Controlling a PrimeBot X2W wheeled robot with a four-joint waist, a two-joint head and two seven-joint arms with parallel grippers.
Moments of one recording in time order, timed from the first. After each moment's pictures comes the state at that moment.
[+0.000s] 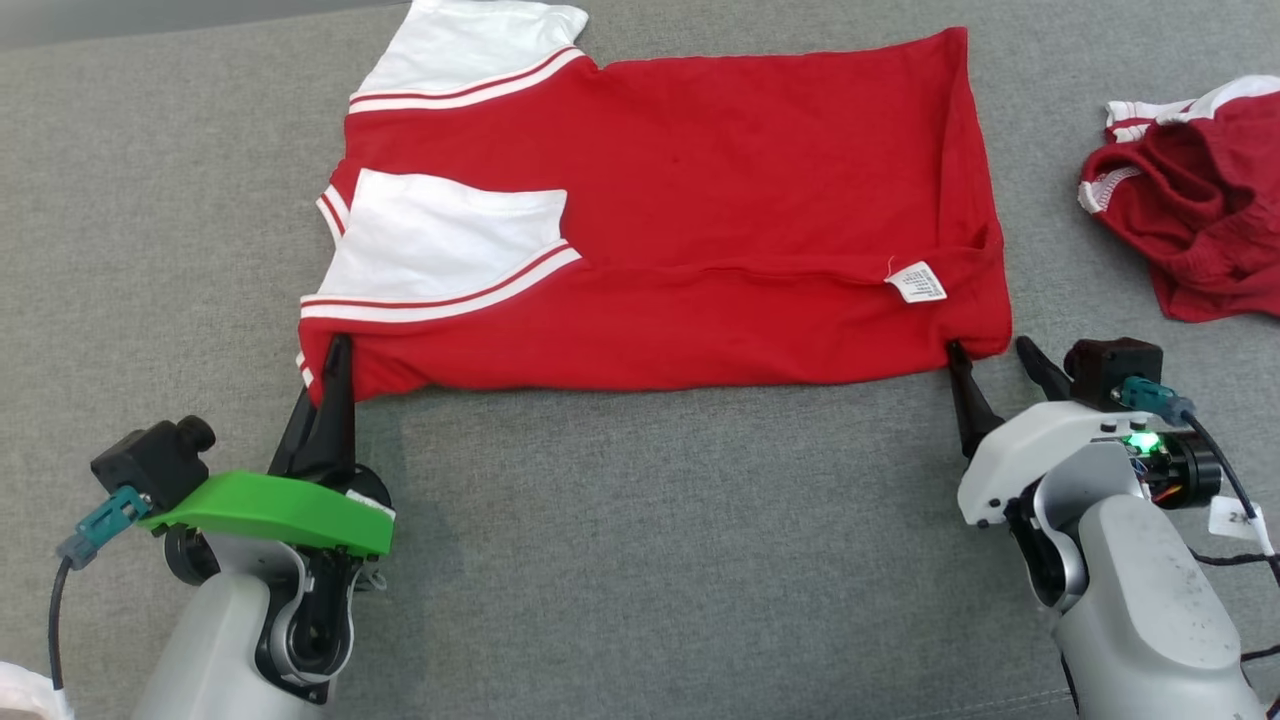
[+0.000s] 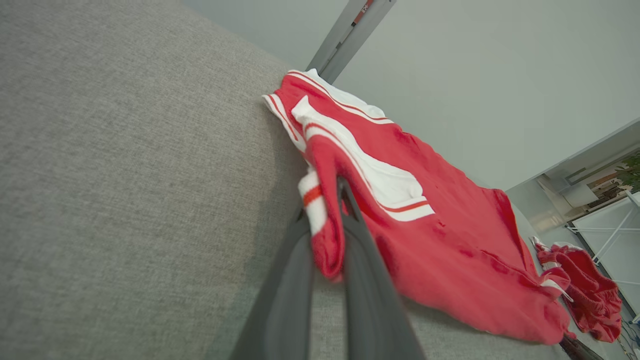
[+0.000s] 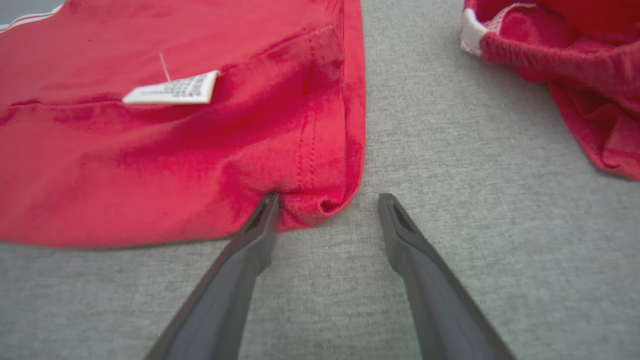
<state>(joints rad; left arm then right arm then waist) -0.31 0.23 -0.27 0.30 -0.92 -0.12 -0.20 -0.40 -0.05 -0.04 0.46 0.17 0.13 0.02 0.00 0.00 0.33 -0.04</state>
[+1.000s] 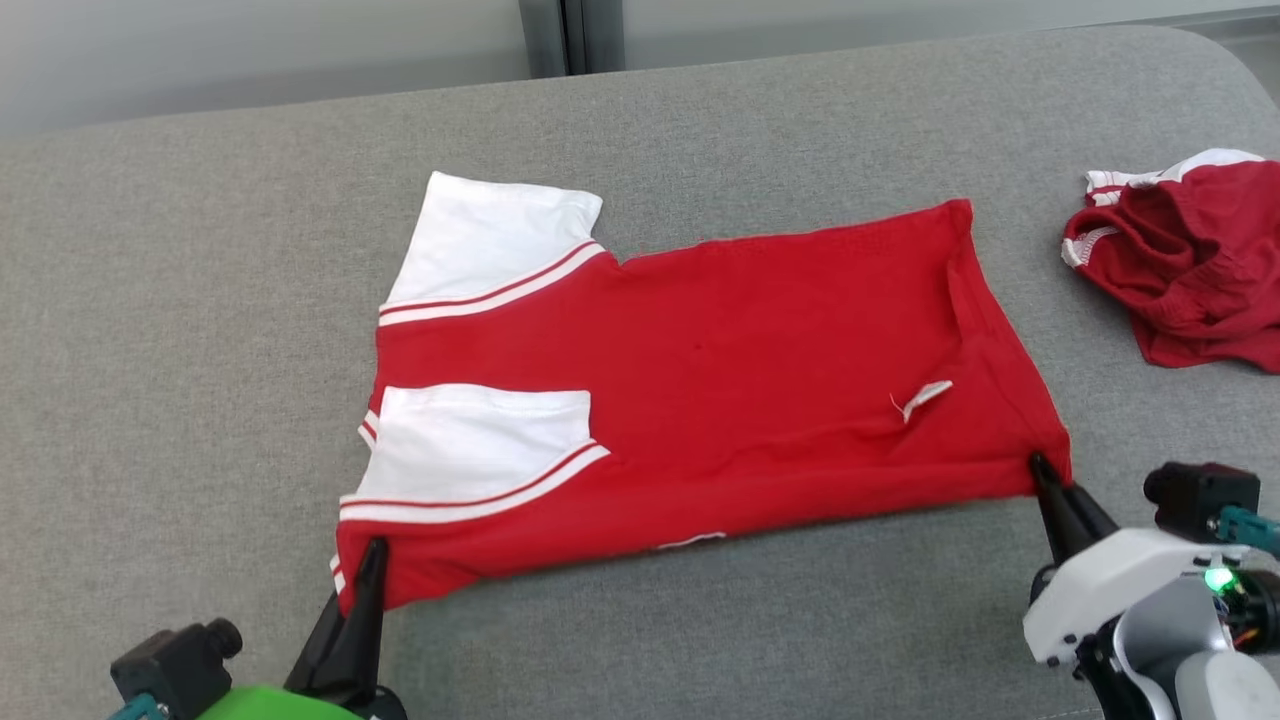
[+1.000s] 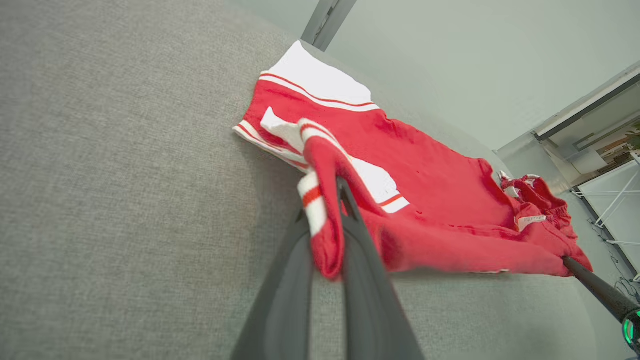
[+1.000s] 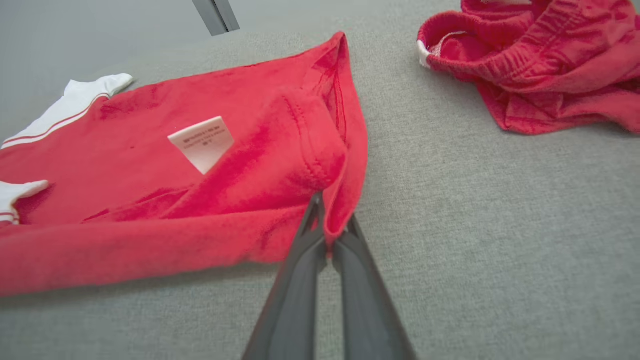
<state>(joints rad) 0.14 0.34 -0.32 -0.16 -0.89 0.04 -0.10 -0.04 -0.05 -0.10 0.01 0.29 0.13 0.20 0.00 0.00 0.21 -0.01</state>
